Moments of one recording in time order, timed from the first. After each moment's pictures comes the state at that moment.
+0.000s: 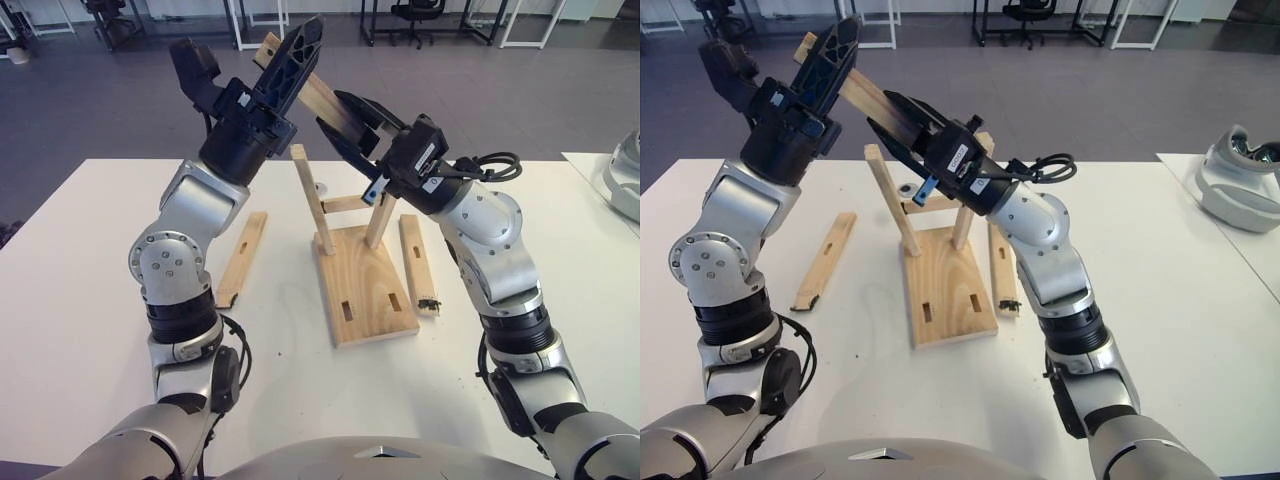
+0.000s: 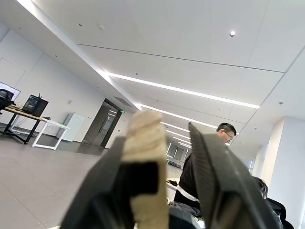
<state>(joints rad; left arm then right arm) -0.63 0.15 0.23 -0.37 -1.28 0.65 -0.18 -0.58 -0.28 0.20 -0.29 0.12 -0.02 0.52</state>
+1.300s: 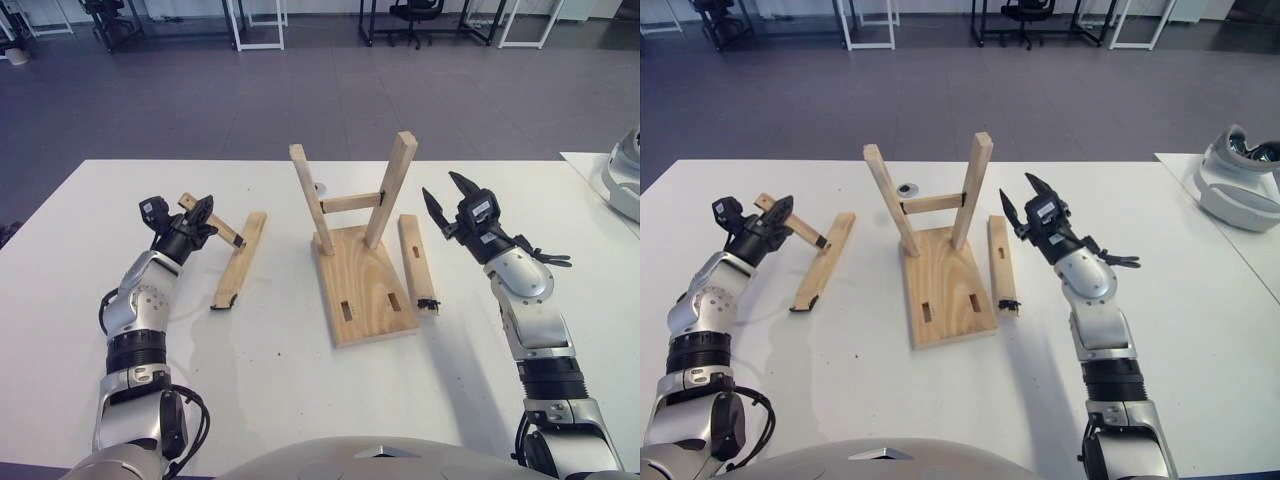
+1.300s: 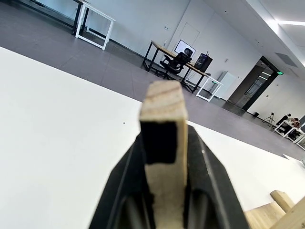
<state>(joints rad) -0.37 0.37 0.37 0.39 -0.67 0.32 -0.47 -0.22 -0.37 -0.03 0.01 0.03 -0.12 0.36</state>
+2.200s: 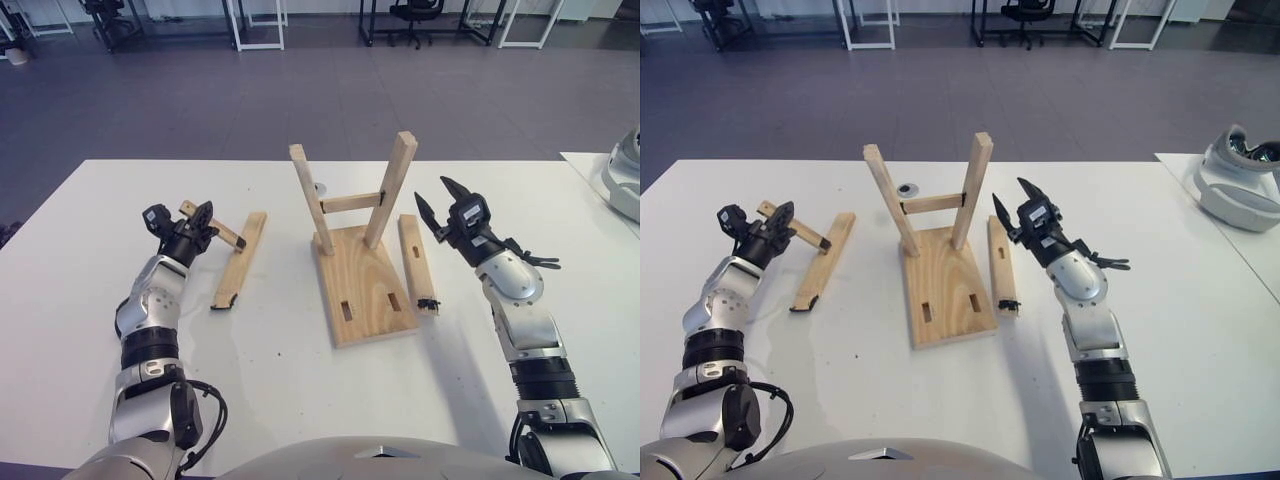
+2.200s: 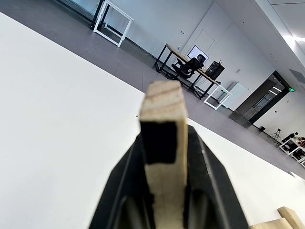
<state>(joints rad) -0.41 0.31 0.43 0.49 -0.64 0.29 -0.43 -0.22 -0.35 -0.01 0.03 0.01 -0.13 0.36</state>
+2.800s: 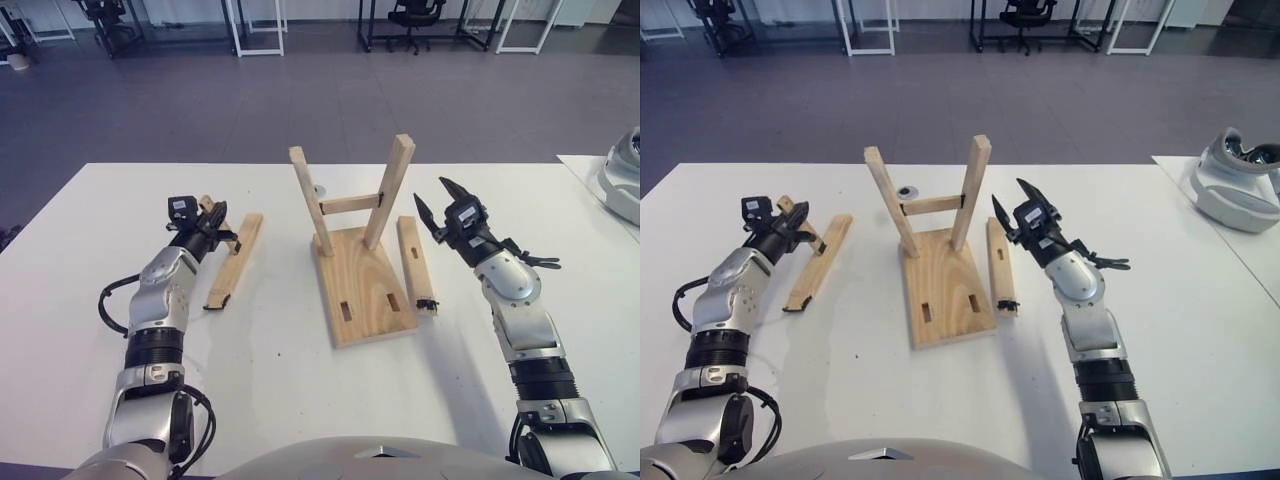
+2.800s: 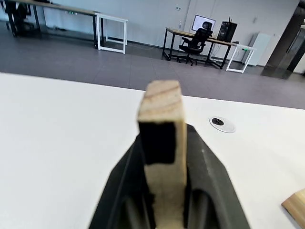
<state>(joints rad) -0.36 0.34 0.22 0.38 -0.38 0.22 -0.33 -0.22 -0.34 0.00 0.03 -0.04 -0.14 0.34</state>
